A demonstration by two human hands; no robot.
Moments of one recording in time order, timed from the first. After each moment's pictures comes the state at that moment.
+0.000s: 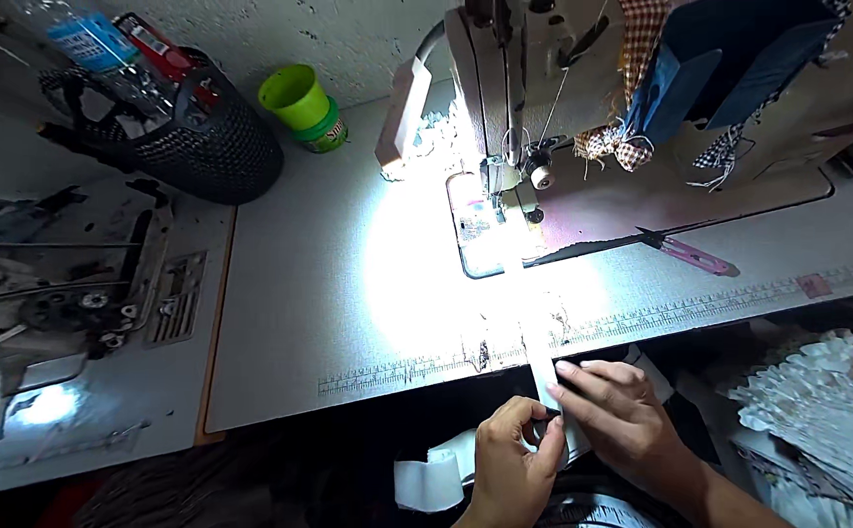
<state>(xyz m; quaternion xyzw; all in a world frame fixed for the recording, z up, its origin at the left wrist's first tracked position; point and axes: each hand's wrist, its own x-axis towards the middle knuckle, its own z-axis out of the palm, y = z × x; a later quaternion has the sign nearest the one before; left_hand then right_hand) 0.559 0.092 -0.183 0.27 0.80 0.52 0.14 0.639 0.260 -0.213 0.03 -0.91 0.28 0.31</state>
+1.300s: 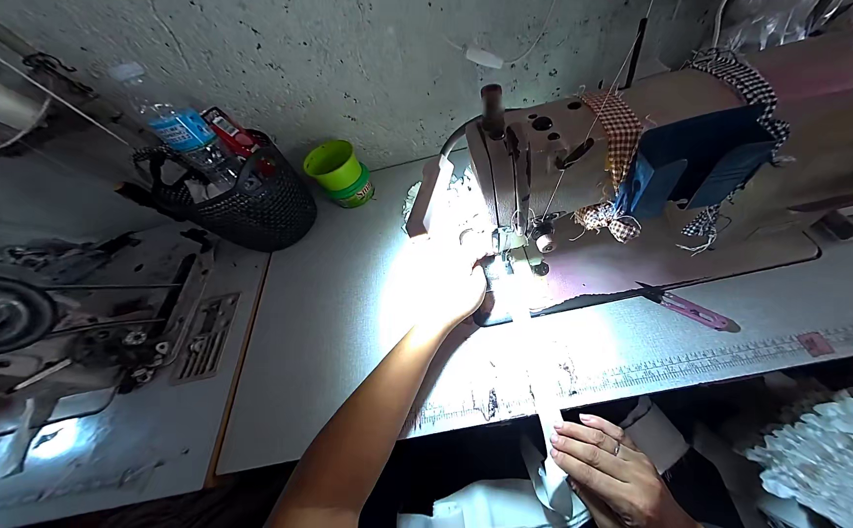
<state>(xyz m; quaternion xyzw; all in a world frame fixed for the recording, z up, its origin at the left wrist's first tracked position) 0.316 0.183 -0.140 0.41 0.86 0.29 0.05 0.625 0.252 -0.223 0.11 -0.88 0.31 0.34</state>
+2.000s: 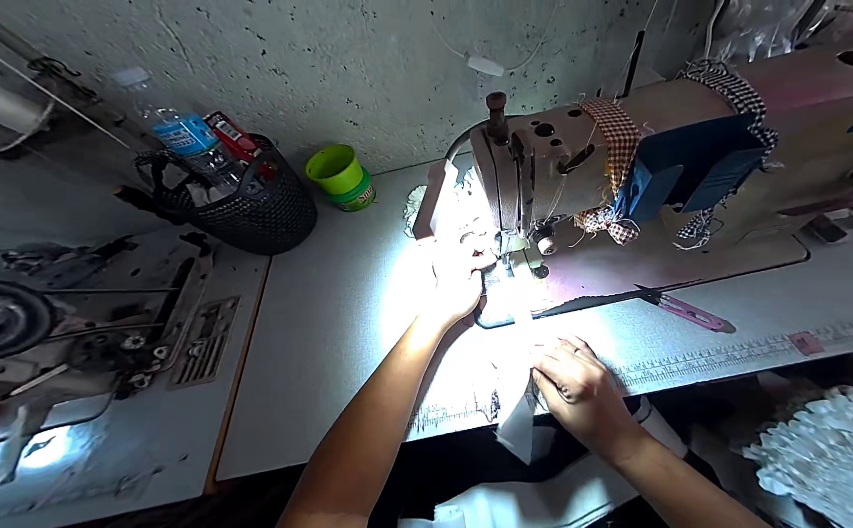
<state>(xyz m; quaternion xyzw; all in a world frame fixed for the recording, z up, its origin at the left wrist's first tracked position) 0.284 0.184 -0.188 0.46 0.82 0.32 0.03 0.536 0.266 -0.194 -0.03 -0.91 0.25 0.32</state>
